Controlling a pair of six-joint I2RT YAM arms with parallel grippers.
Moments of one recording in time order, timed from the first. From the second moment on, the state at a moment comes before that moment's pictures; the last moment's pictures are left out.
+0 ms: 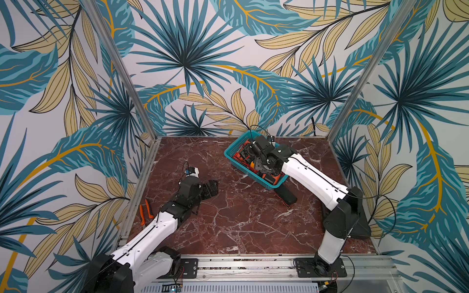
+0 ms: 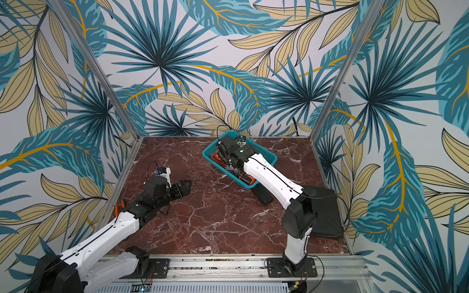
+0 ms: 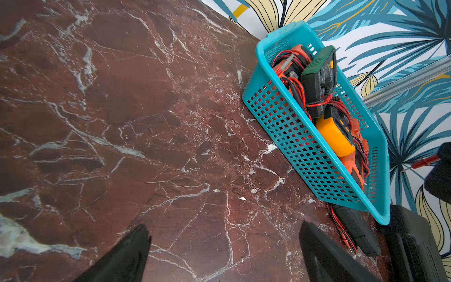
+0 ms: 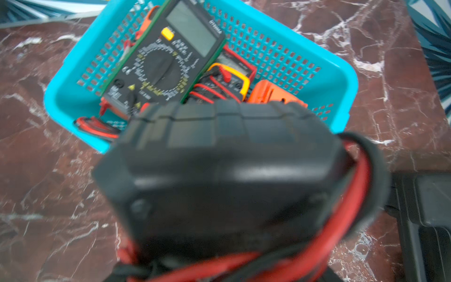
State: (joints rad) left arm -0.39 1.04 0.58 -0.12 -0.01 -0.69; right arm 0.64 1.82 1.80 -1.10 0.49 0.75
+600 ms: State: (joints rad) left arm -0.39 1.05 0.58 -0.12 0.01 -0.68; right arm 0.54 1.82 1.61 -0.97 0.41 0.90
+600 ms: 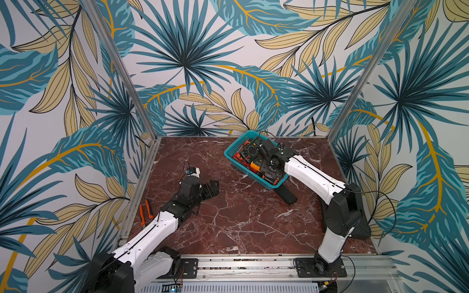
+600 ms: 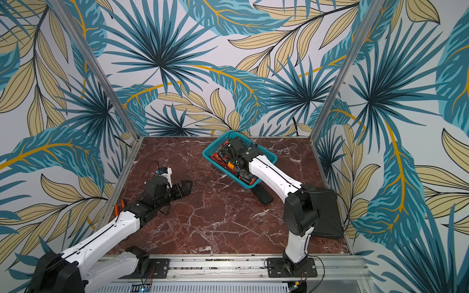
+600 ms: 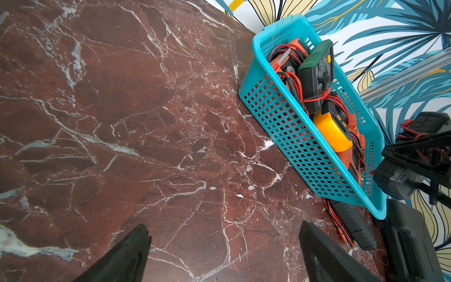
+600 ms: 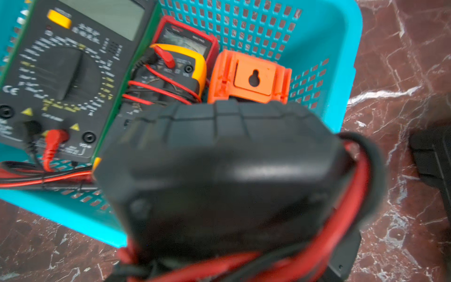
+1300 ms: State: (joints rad) left arm -0.39 1.05 0.58 -0.12 0.02 -0.68; right arm 0.49 1.88 1.52 -0.83 0.30 0.98
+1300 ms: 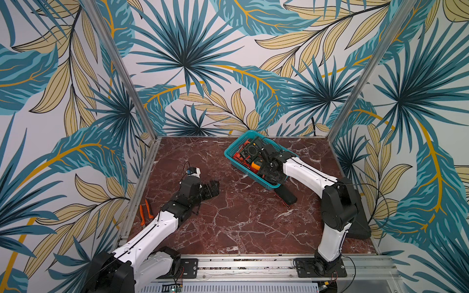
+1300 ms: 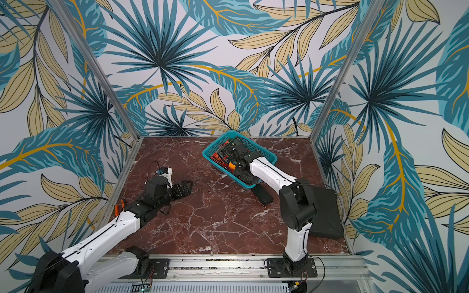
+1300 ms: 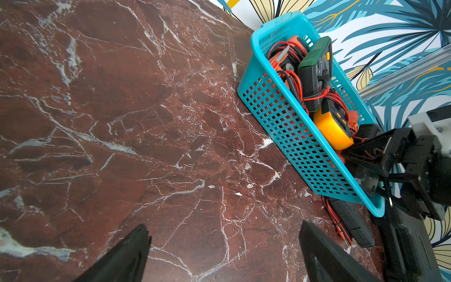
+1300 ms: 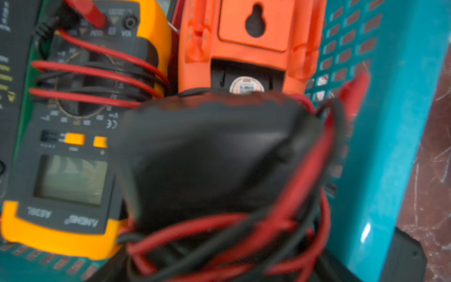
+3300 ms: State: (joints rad) left arm -0.39 1.06 0.58 -0.09 0.05 -0.69; right arm 0.44 1.71 1.35 -0.62 0.34 1.11
